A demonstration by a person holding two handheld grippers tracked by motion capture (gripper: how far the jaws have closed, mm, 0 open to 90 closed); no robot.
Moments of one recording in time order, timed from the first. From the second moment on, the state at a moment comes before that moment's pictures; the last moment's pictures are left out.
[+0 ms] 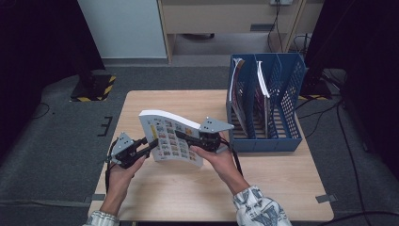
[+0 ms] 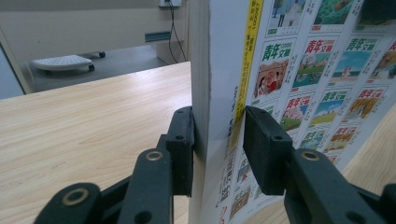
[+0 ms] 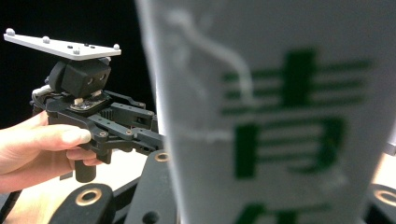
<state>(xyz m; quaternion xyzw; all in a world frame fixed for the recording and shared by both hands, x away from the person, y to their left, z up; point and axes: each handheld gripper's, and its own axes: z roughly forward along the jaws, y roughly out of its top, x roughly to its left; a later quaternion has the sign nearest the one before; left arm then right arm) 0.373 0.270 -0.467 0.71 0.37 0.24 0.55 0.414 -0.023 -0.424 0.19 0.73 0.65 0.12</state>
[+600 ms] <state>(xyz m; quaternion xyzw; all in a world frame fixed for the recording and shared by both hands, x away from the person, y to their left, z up) 0.380 0.292 -0.482 0.71 0.42 0.25 0.51 0.409 -0.022 -0.422 0.21 0.73 0.64 0.14</state>
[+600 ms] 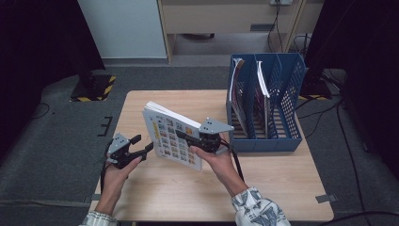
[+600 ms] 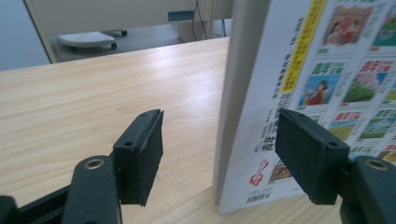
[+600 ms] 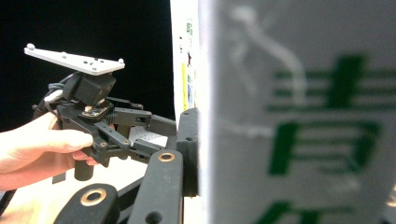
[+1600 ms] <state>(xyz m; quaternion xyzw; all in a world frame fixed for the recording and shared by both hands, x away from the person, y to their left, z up) 0.391 0.295 -0.501 0.73 0.47 0.24 0.43 0.406 -0.038 -0.403 0.21 0.71 0.65 0.17</state>
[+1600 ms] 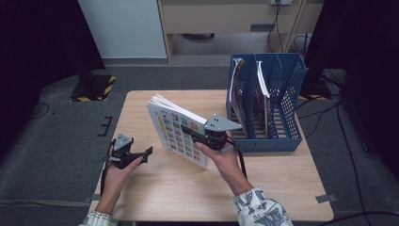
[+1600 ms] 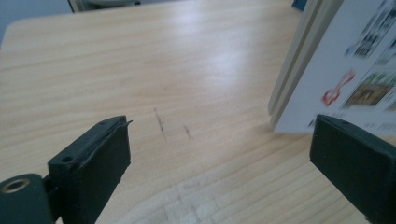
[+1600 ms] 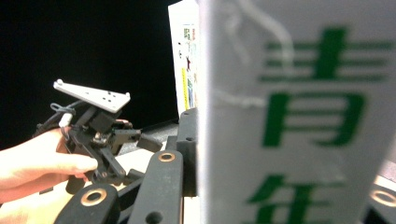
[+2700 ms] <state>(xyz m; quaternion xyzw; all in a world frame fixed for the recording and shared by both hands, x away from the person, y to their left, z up) 0.395 0.290 -0.517 0.76 0.48 0.24 0.37 0.401 -0.054 -0.388 0.22 0.71 0.64 0.18</state>
